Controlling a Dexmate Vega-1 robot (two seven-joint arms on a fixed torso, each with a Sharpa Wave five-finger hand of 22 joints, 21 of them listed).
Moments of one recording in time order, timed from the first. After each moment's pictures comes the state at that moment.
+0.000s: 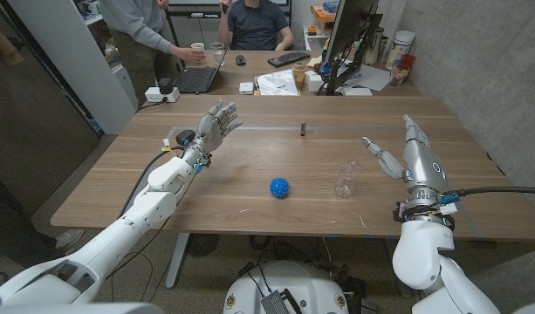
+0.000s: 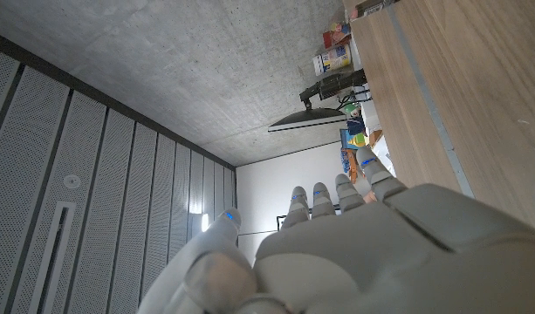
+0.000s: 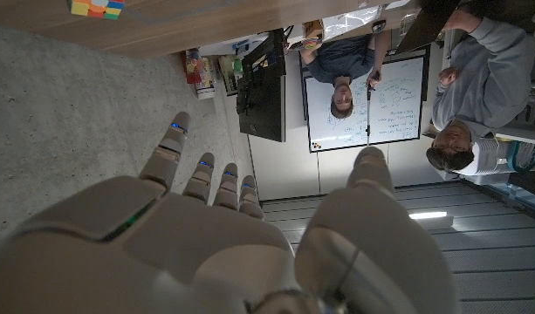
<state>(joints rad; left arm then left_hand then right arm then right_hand) 0.84 0.60 0.42 -1.32 -0.79 -0.39 -0.31 0.01 0.06 0.44 0.18 0.20 -0.04 0.03 0.18 0.17 -0.08 0.05 0.19 0.17 -0.09 0.08 0.18 0.17 -0.05 0.14 0.41 0.20 -1.68 -0.53 -0.31 -2.56 -0.76 -0.76 -0.55 0.41 -0.10 0.15 -0.15 0.26 -0.02 0.02 0.19 0.19 0.01 0.01 0.19 0.20 0.03 0.07 0.20 0.18 0.28 0.17 0.19 0.17</state>
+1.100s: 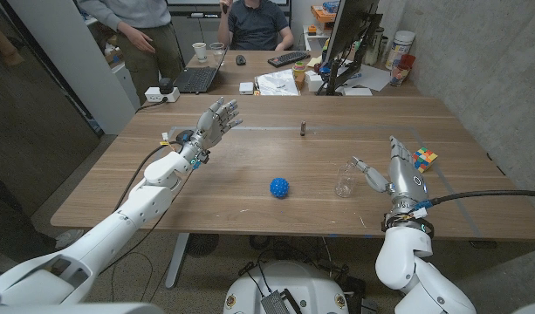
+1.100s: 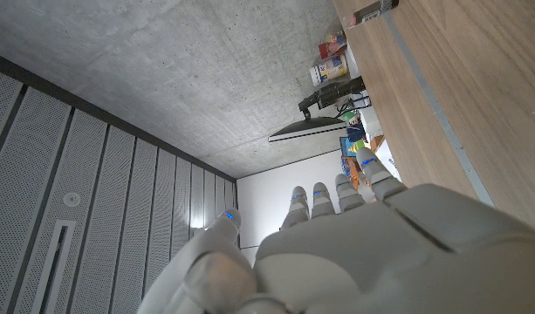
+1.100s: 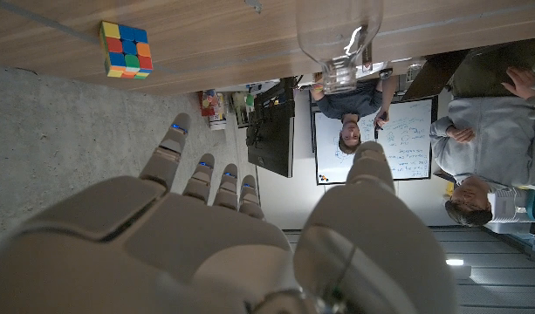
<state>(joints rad) 0.82 0.63 0.43 -1.35 -0.77 -0.36 -0.32 0.01 0.06 0.44 0.18 0.20 -0.04 0.03 0.18 0.17 -0.08 0.05 0.19 0.17 -0.09 0.08 0.18 0.17 -0.05 0.14 0.40 0.20 -1.56 -0.64 -0.47 -2.49 -0.60 -0.95 -0.66 0.44 -0.11 0.15 -0.15 0.28 -0.02 0.02 0.20 0.19 0.01 0.02 0.19 0.20 0.03 0.08 0.20 0.18 0.28 0.17 0.19 0.17</state>
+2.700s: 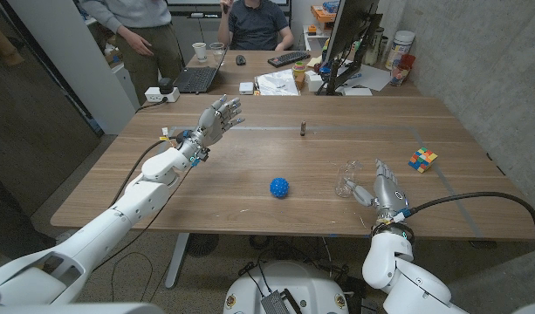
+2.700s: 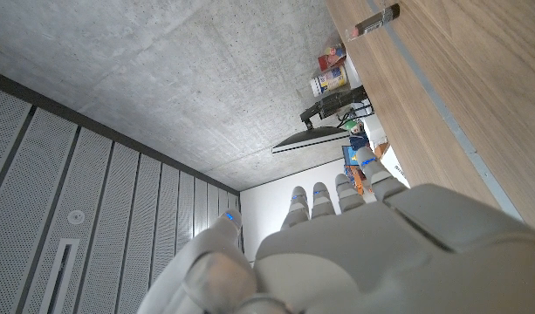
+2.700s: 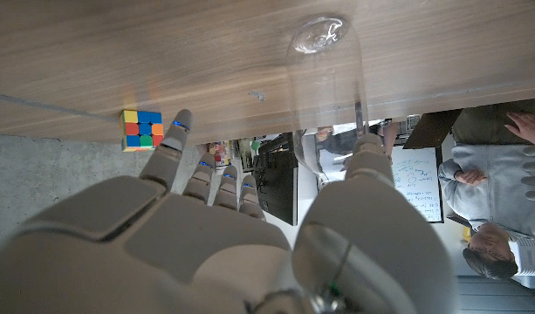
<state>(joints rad) 0.81 0.67 0.44 -1.39 -0.76 -0.34 -0.33 0.01 0.07 0.43 0.18 0.20 -0.04 0.03 0.18 0.17 -0.08 0.05 0.19 0.17 -0.09 0.08 0.18 0.18 -0.05 0.14 0.40 0.20 -1.42 -0.71 -0.58 -2.40 -0.29 -1.04 -0.79 0.50 -0.12 0.13 -0.15 0.31 -0.03 0.02 0.20 0.20 -0.01 0.01 0.19 0.20 0.02 0.06 0.20 0.18 0.30 0.19 0.19 0.17</state>
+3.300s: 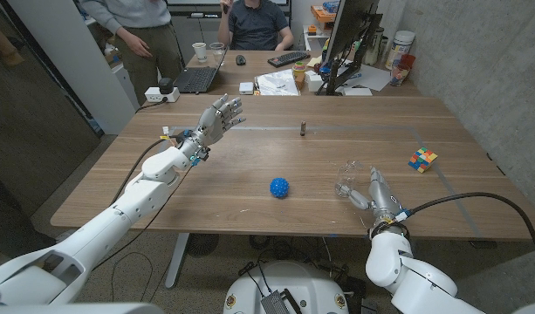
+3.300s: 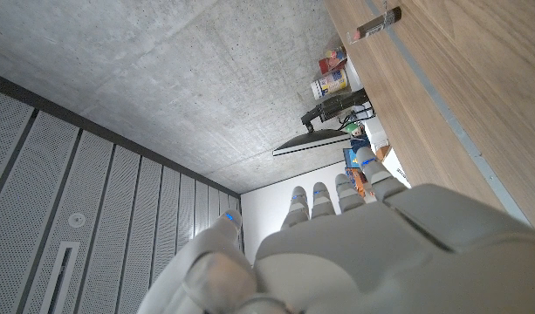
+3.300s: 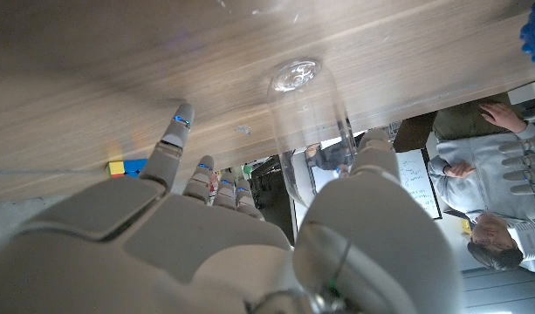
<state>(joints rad) 0.80 0.67 0.44 -1.38 -0.76 -0.34 -0.34 0.01 0.07 0.43 0.18 0.20 -0.04 0.03 0.18 0.17 -0.08 0.05 0.19 0.17 -0.09 0.08 0.18 0.18 -0.05 0.14 0.40 0.20 -1.44 -0.74 -0.52 -2.35 -0.10 -0.86 -0.78 0.53 -0.15 0.09 -0.15 0.34 -0.09 0.08 0.19 0.20 -0.07 0.06 0.19 0.20 0.01 0.09 0.19 0.18 0.35 0.20 0.20 0.17</state>
